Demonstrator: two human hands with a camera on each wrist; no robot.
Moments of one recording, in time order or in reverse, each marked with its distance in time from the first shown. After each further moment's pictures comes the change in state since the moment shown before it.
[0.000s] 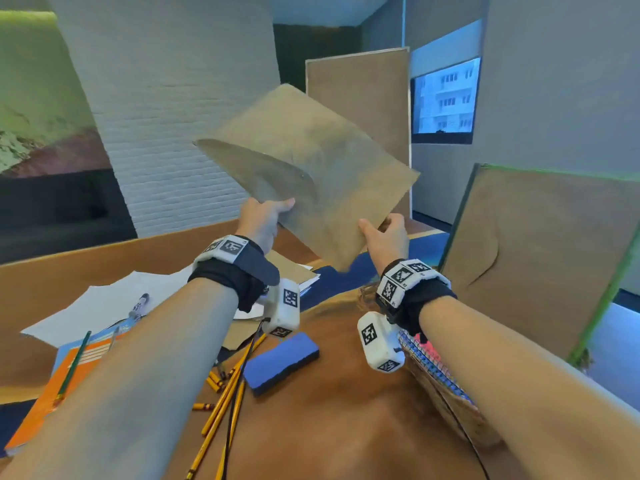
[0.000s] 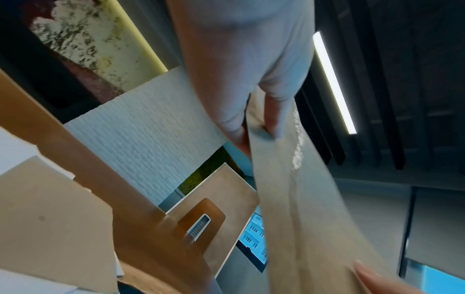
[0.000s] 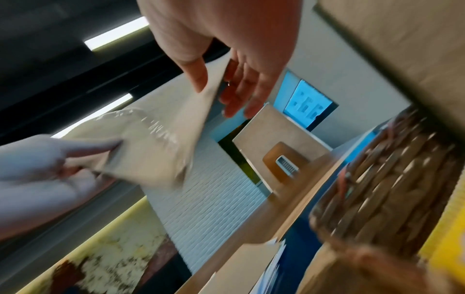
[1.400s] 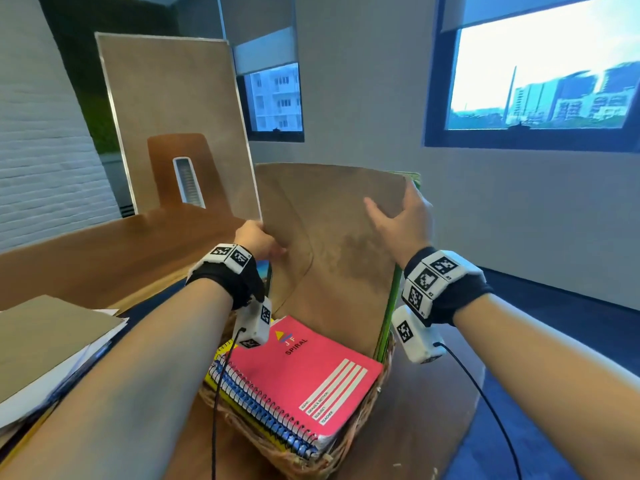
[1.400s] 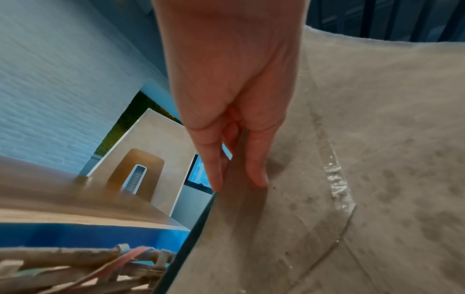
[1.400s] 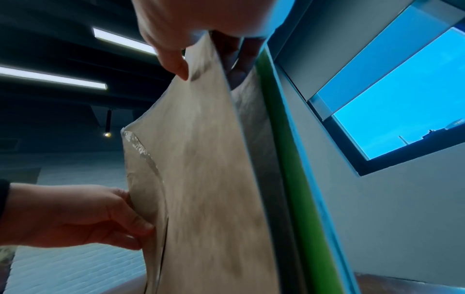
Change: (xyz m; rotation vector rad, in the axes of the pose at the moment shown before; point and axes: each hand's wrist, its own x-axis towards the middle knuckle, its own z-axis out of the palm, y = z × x) left_hand 0.007 -0.124 0.263 0.727 -0.591 -0.017; right_hand 0.055 0.024 -0.267 -0.516 0.551 -0.458
